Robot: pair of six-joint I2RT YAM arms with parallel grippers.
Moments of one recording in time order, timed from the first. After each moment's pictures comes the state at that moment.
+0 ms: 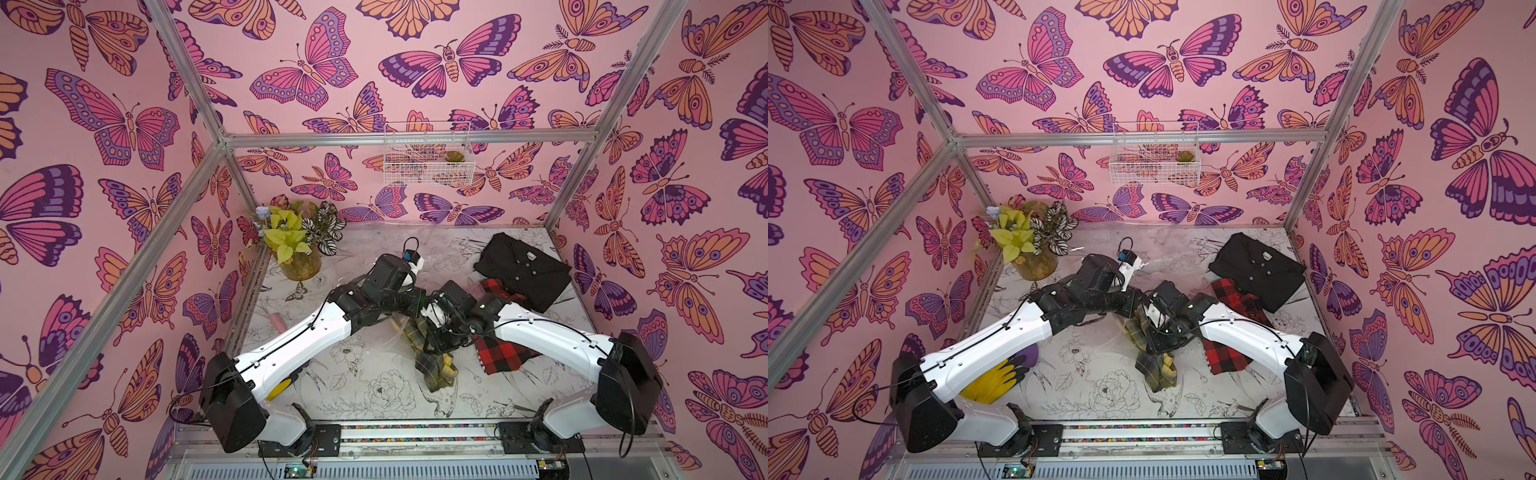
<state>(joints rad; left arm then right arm) -0.80 1.42 1.26 -0.52 0.14 -0.40 0.80 1.49 1.11 -0.77 -0.34 0.45</state>
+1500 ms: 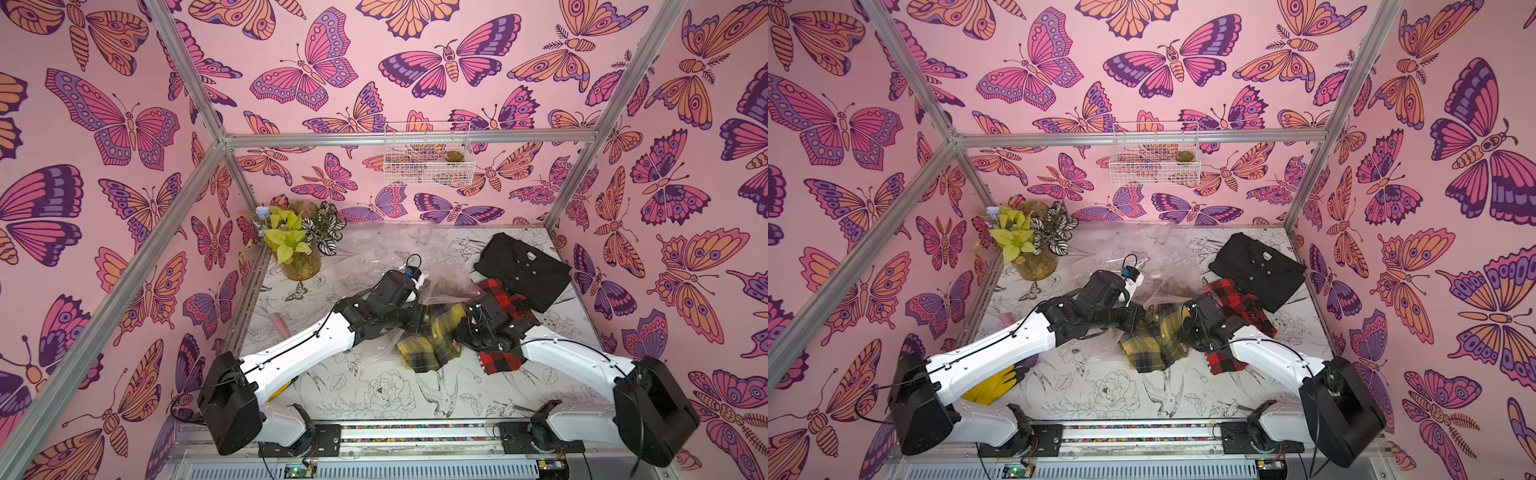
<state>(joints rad) -0.85 1.40 1.14 -0.49 0.09 -0.44 0.59 1.33 0.70 -0.39 -0.08 0.99</state>
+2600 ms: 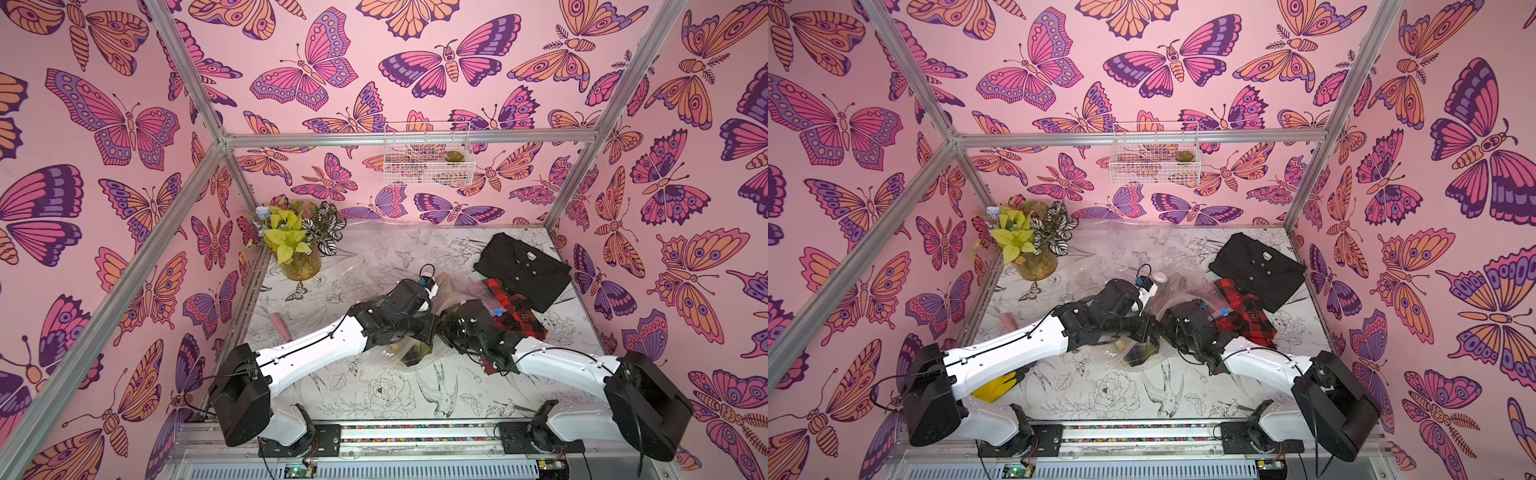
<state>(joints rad) -0.93 1.46 1.13 -0.44 0.14 -0.49 0.73 1.36 0.61 0.07 -0.03 1.32</state>
